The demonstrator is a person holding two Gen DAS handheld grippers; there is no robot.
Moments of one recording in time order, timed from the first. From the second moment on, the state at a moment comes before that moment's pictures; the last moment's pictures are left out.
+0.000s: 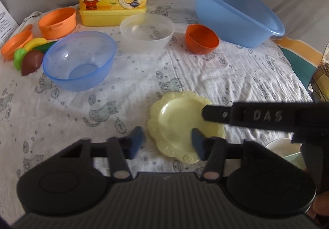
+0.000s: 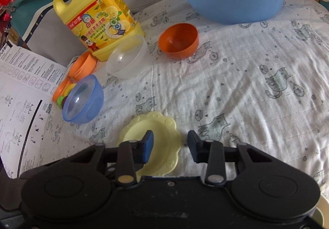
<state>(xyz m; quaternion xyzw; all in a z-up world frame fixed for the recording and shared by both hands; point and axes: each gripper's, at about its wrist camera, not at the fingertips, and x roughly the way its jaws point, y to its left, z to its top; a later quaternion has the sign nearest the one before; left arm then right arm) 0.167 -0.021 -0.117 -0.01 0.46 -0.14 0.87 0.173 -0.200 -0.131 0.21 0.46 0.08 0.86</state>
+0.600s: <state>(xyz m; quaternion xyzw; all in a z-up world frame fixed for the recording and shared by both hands) 0.164 -0.018 -0.113 -0.01 0.46 -0.10 0.88 0.165 -0.182 -0.126 0.19 0.44 0.07 0.88</state>
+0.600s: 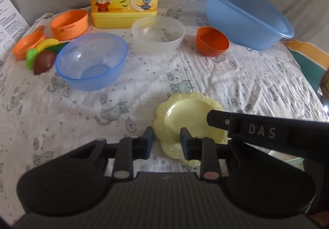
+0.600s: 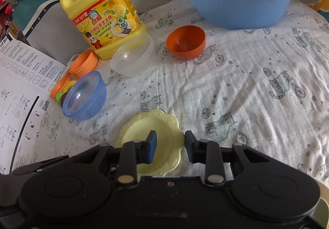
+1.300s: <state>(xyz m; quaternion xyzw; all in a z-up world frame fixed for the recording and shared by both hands) 0.111 -0.046 -0.053 0.01 0.45 -0.14 0.88 0.093 -0.217 -0.070 0.20 0.40 0.04 0.89</state>
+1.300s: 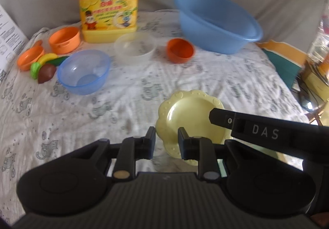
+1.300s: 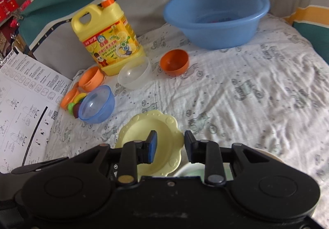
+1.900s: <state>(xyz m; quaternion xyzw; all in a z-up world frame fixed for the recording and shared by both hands) 0.036 -0.111 -0.049 0.06 0.46 -0.21 0.86 -0.008 -0.277 -0.071 0.24 0.40 -0.02 0.89</state>
